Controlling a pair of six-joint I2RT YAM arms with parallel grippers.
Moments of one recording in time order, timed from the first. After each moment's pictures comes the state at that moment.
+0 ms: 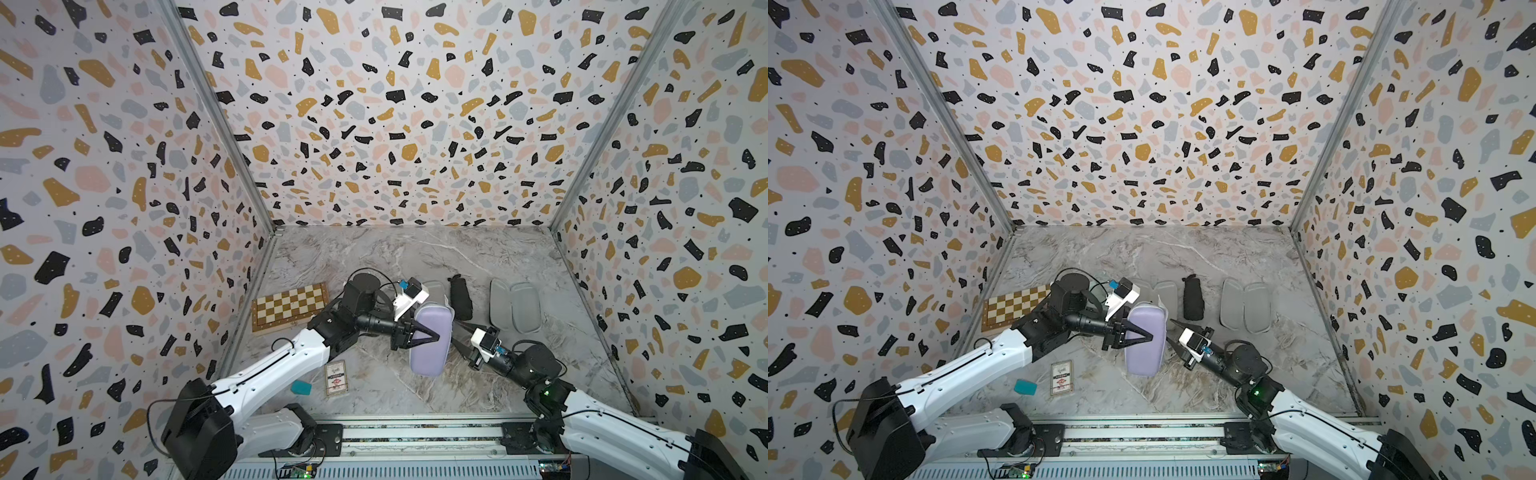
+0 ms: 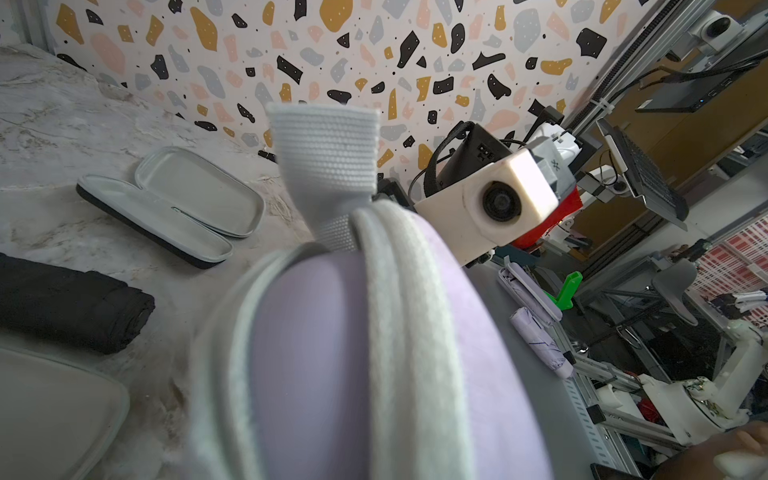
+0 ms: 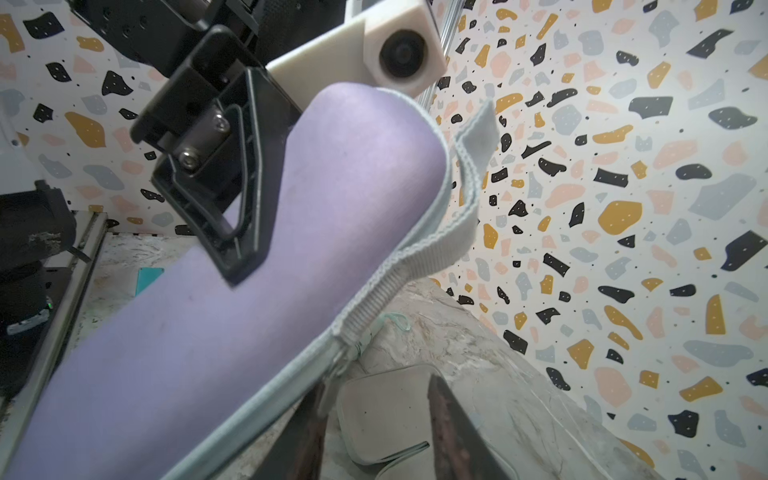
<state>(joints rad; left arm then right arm) -0.70 1.19 0.84 -0.02 0.96 -0.16 0.84 0.72 0.17 0.69 -0.19 -0.29</state>
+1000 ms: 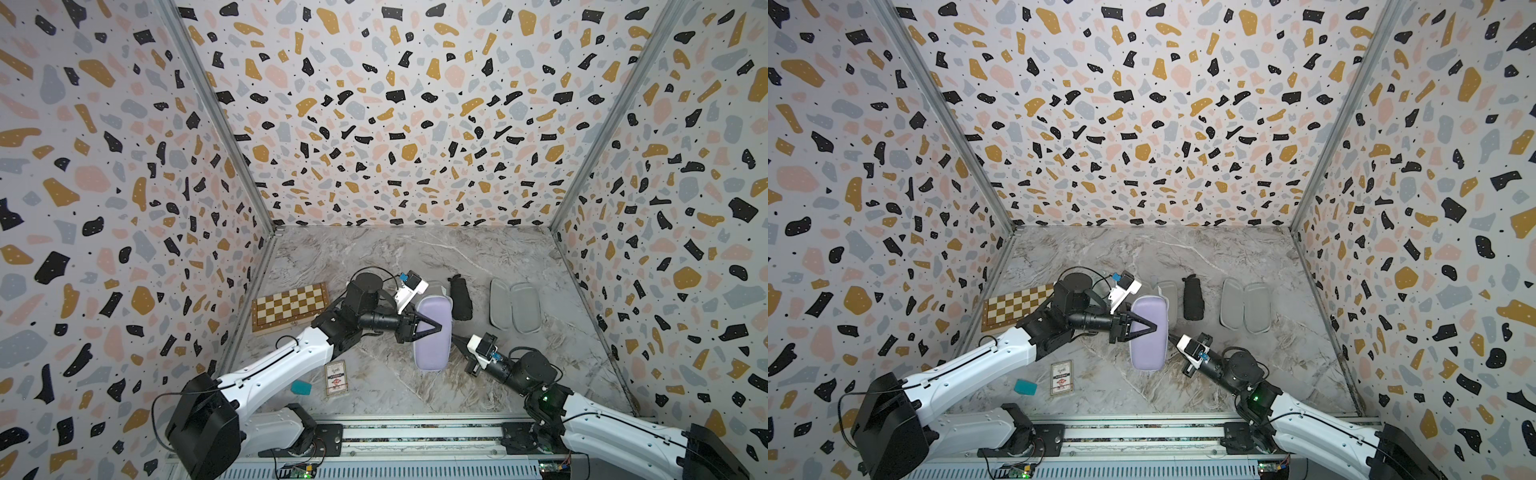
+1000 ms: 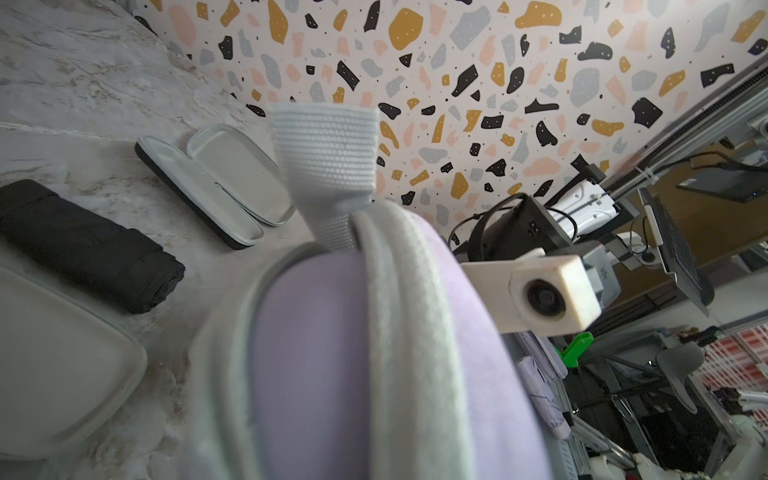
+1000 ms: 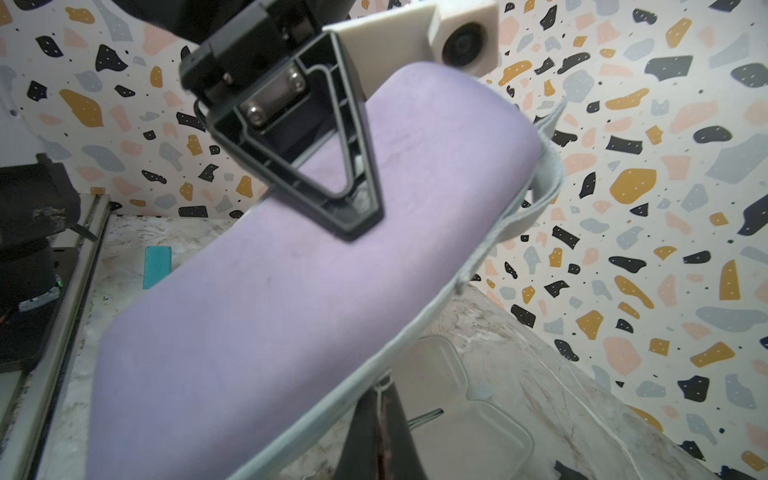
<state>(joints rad) -0.70 1.22 0.85 0.02 0.82 -0.38 0.92 0.71 0.10 0.68 -0.10 -0.28</state>
